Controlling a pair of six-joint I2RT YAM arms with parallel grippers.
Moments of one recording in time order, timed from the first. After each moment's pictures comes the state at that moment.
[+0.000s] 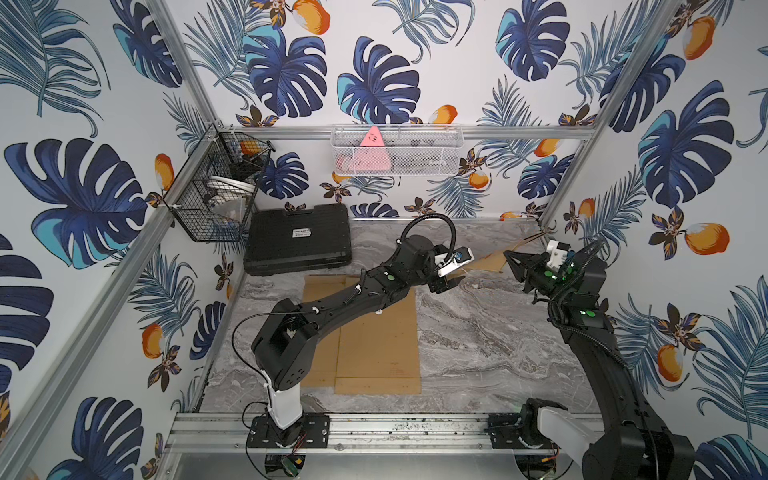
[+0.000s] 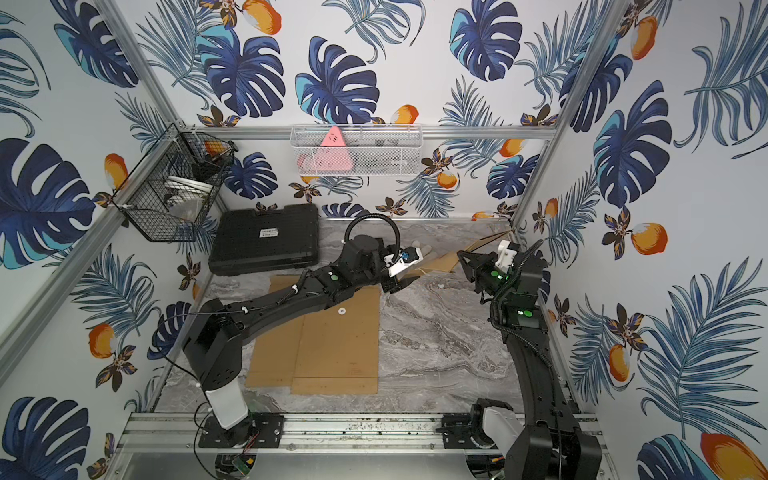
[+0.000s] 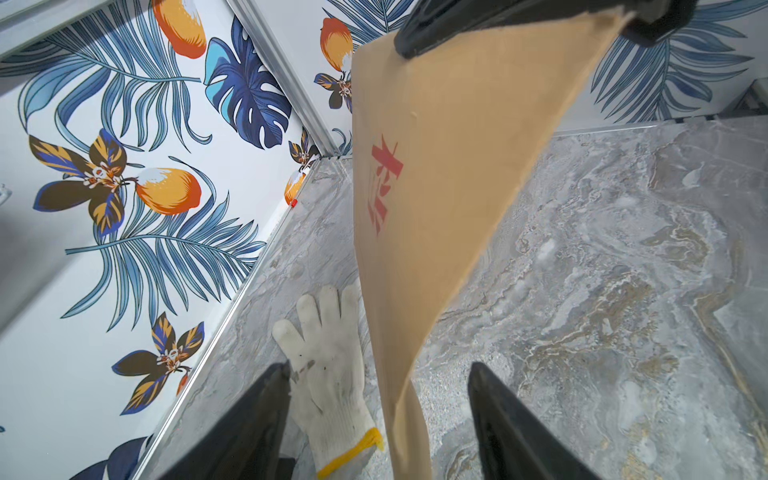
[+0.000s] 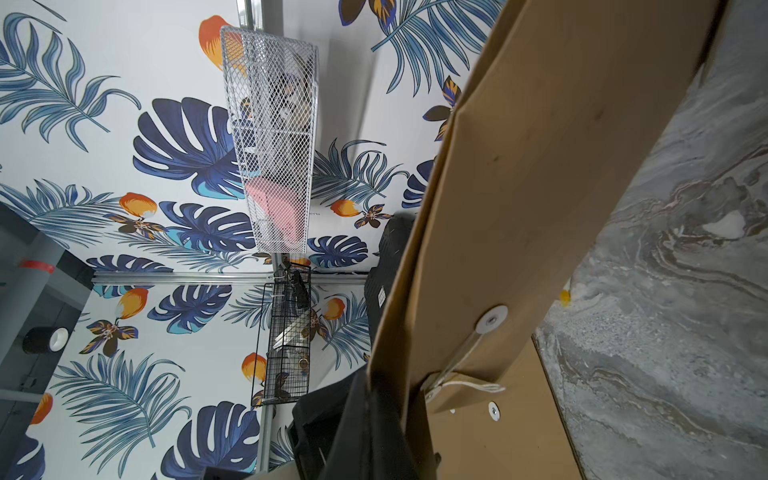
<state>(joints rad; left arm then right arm) -0.74 1.82 1.45 0.01 0.24 0.50 -0.14 1.05 0.80 0.03 -0.66 1.26</state>
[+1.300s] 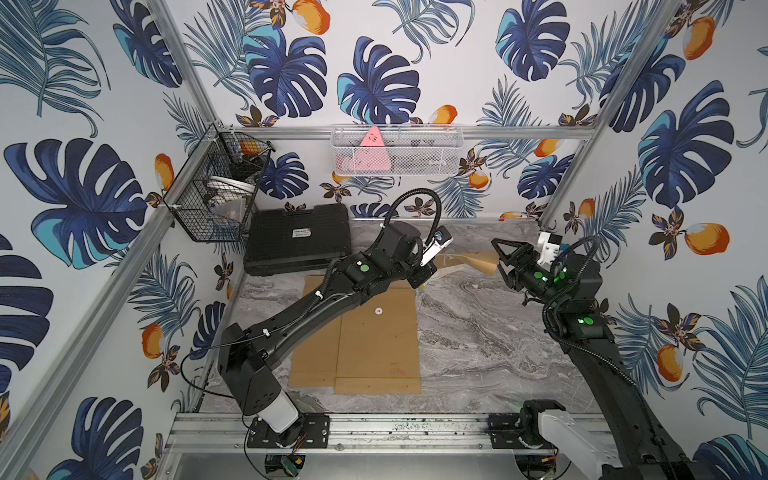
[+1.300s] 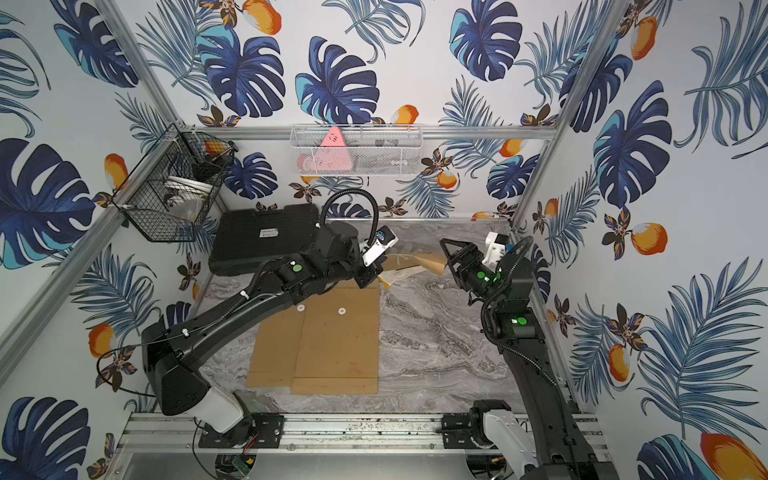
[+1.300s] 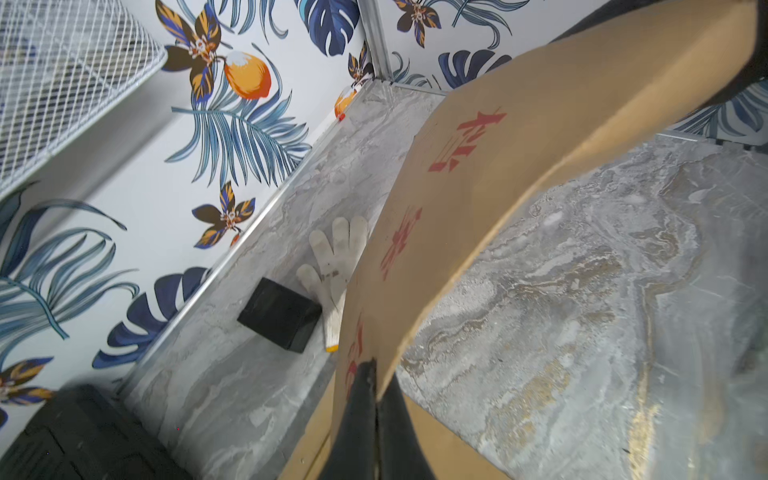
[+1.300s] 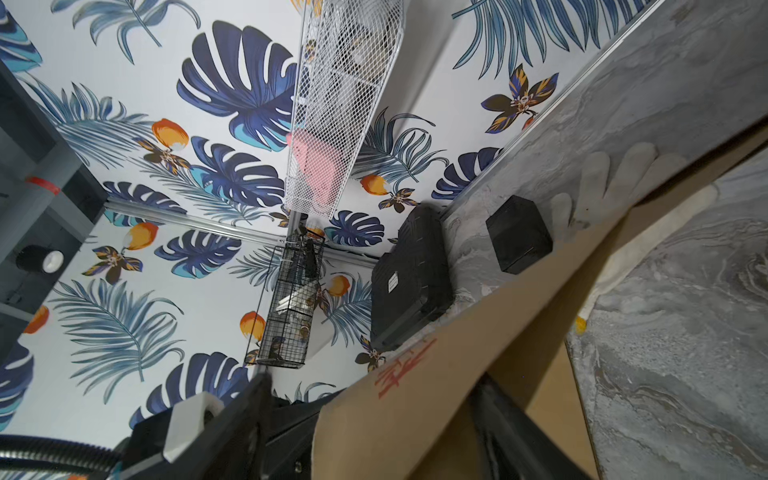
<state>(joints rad) -0.74 1.59 1.59 -0.54 0.02 0.27 0.07 0.95 0.87 -0.04 -0.50 1.13</state>
